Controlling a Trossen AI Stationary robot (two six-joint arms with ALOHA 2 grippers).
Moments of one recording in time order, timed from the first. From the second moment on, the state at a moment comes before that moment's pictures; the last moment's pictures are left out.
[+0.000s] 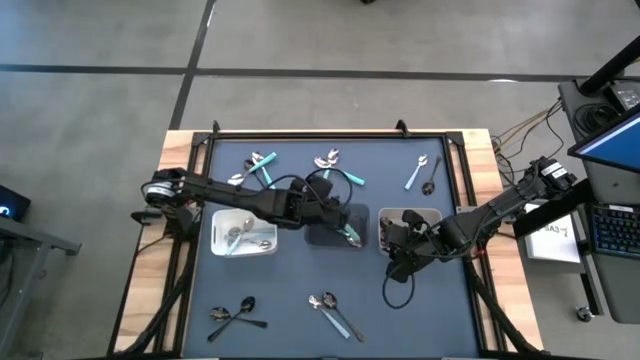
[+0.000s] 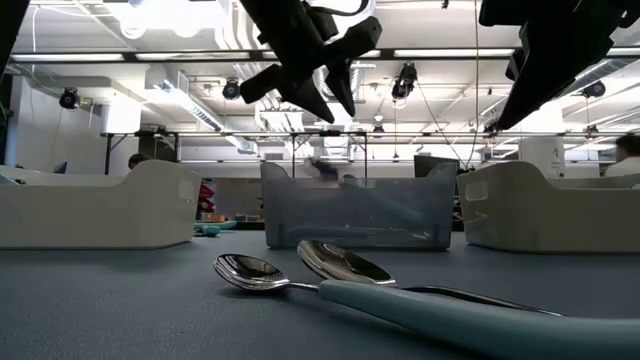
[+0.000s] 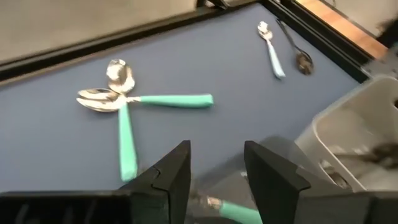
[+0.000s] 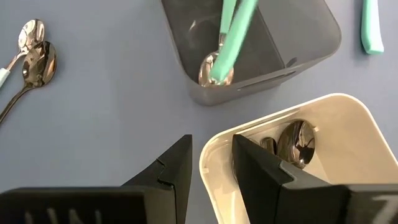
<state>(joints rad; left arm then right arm) -0.10 1.83 1.44 -0.48 -0.69 -0.88 0.48 1.33 0.93 -0.72 0.40 0.73</state>
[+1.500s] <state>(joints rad) -0.87 1.86 1.43 -1.14 0.06 -2.04 0.48 1.33 0.93 -0.72 0.39 0.71</state>
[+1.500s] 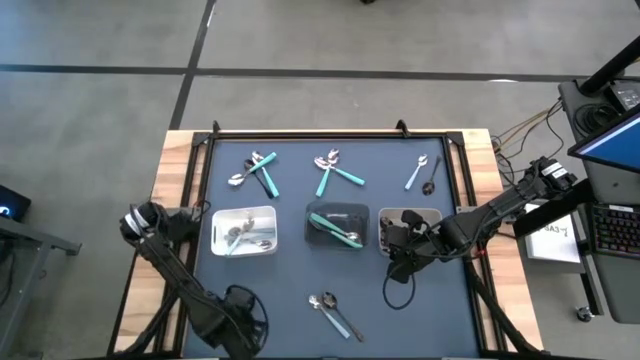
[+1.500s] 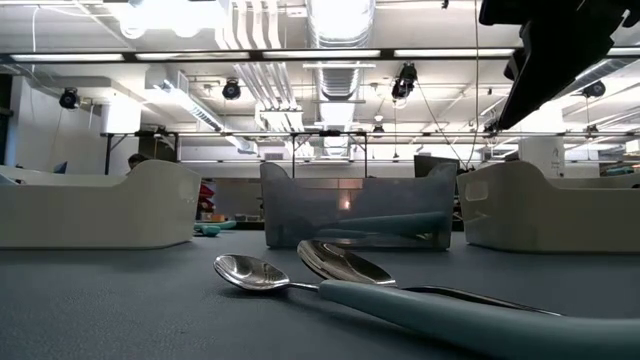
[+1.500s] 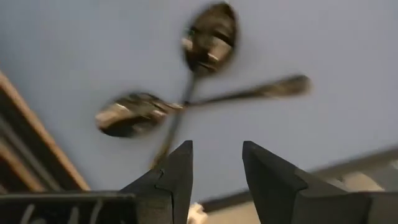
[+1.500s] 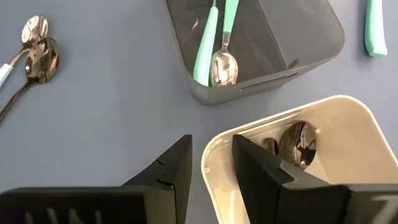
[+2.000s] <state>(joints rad) -0.87 1.86 1.17 -0.93 0.06 -2.03 0.48 1.33 0.93 -0.72 0.39 0.86</state>
